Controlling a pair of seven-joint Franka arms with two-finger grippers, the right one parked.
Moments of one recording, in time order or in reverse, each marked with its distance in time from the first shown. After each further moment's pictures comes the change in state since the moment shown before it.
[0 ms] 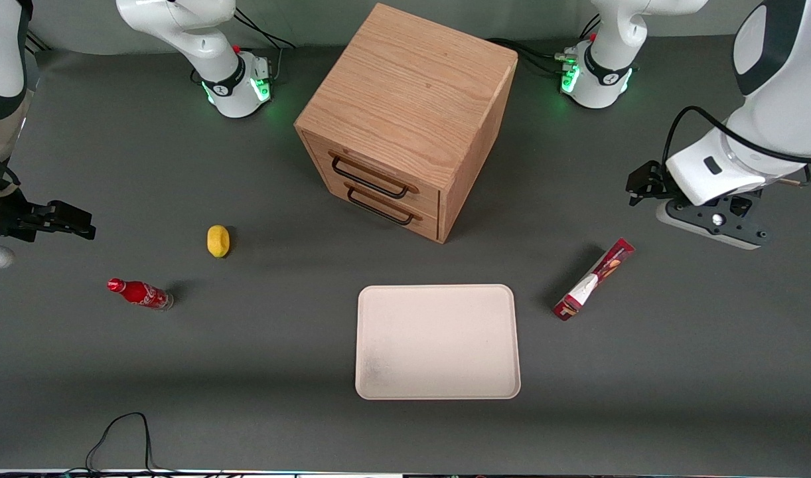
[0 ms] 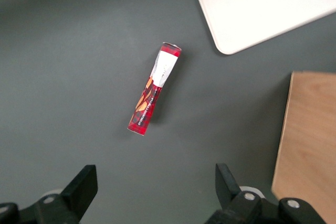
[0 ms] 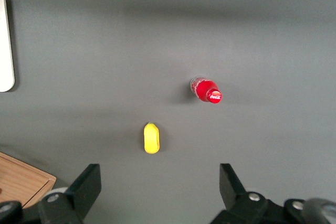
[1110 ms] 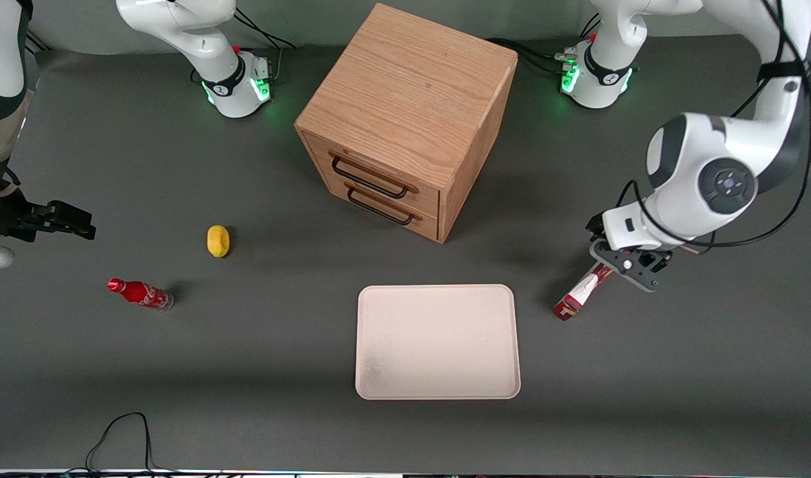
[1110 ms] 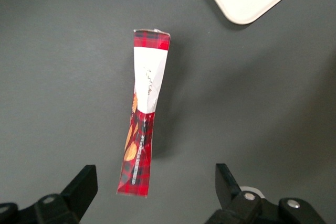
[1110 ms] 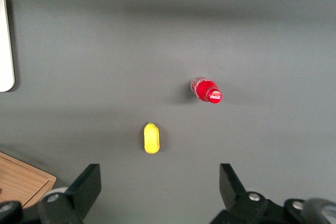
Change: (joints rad) arm 0.002 0.143 0.001 -0.371 0.002 0.480 0.198
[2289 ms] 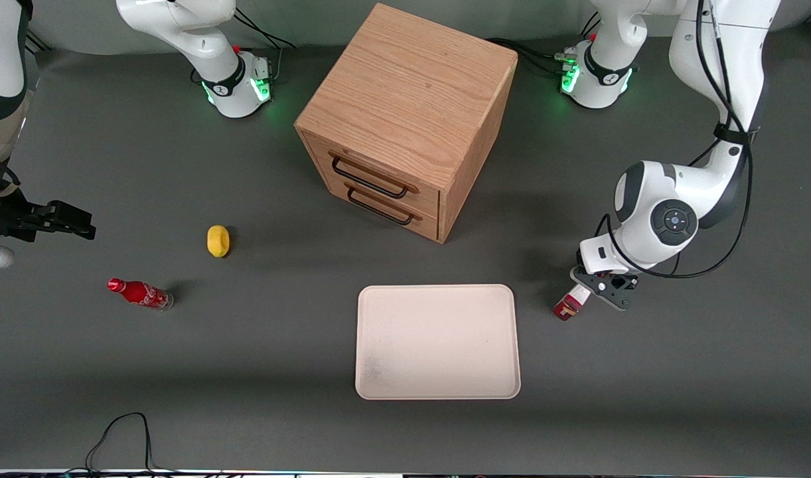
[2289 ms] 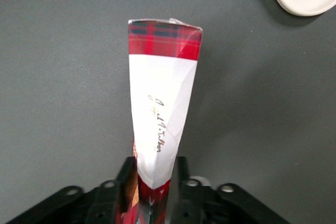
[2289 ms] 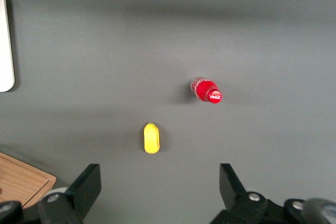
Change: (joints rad) arm 0.006 0.169 0.005 -0.076 0.027 0.306 0.003
